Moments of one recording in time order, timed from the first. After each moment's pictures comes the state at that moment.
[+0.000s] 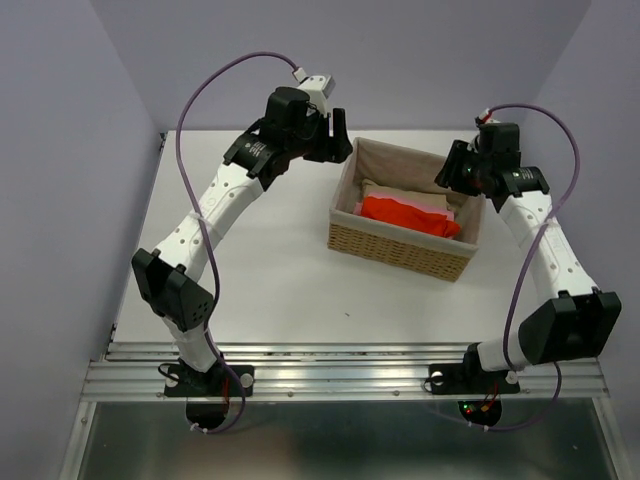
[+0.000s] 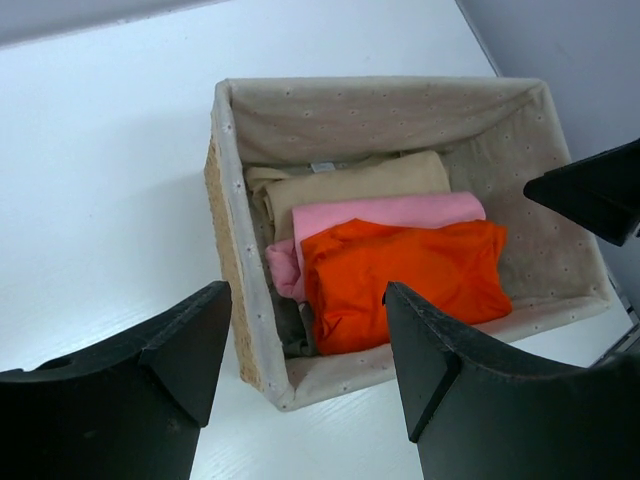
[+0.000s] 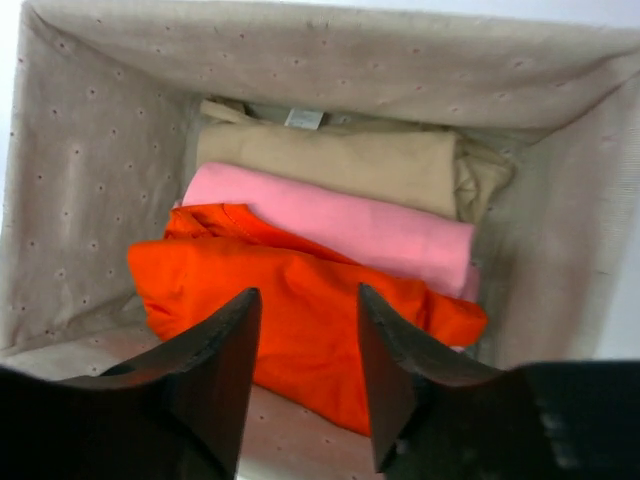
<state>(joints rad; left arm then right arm) -0.58 1.73 1.92 -0.59 0.11 -0.32 0.09 1.40 1.44 -0.69 -0.01 0.36</state>
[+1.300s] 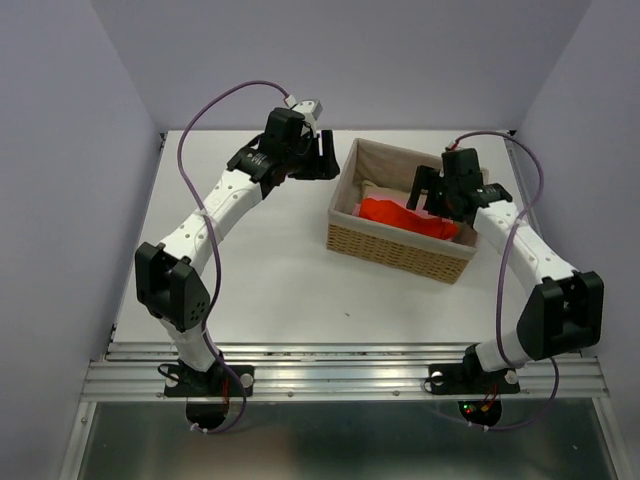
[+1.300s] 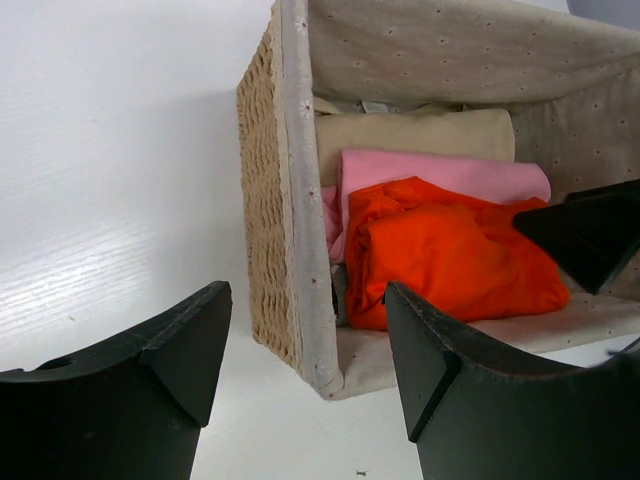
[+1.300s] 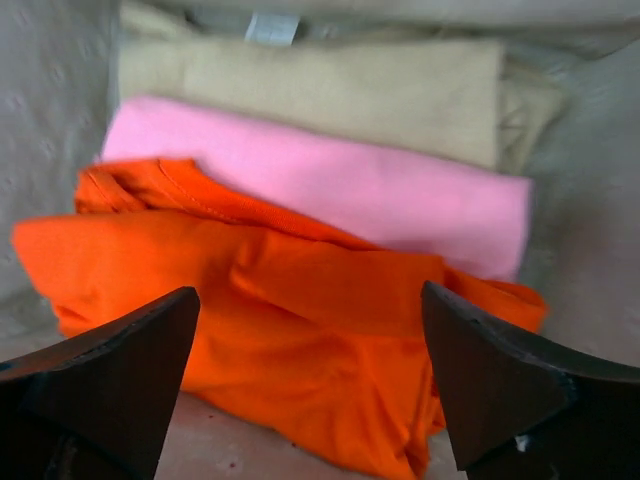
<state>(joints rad) -0.53 1.72 1.70 -0.54 0.12 -0.39 0.22 1.48 1.21 -0.56 0.07 0.42</state>
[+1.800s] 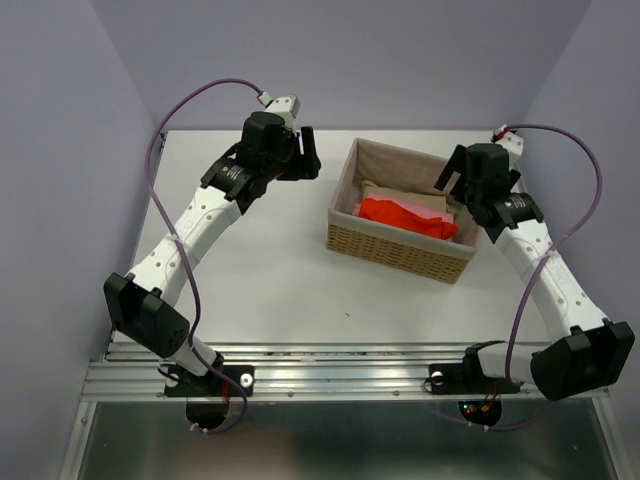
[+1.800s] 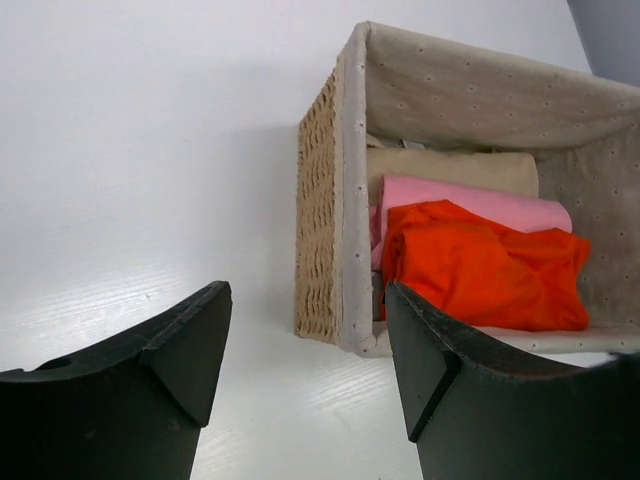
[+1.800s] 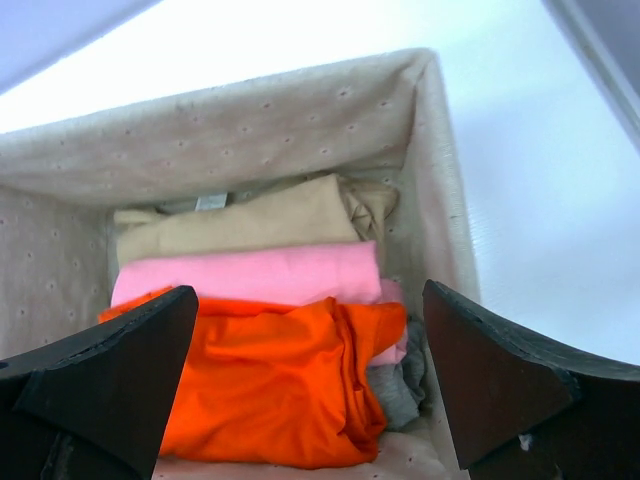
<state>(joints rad) -0.53 1.54 1.60 -0.54 -0.02 -0.37 0.22 1.26 1.24 -0.56 0.46 0.51</state>
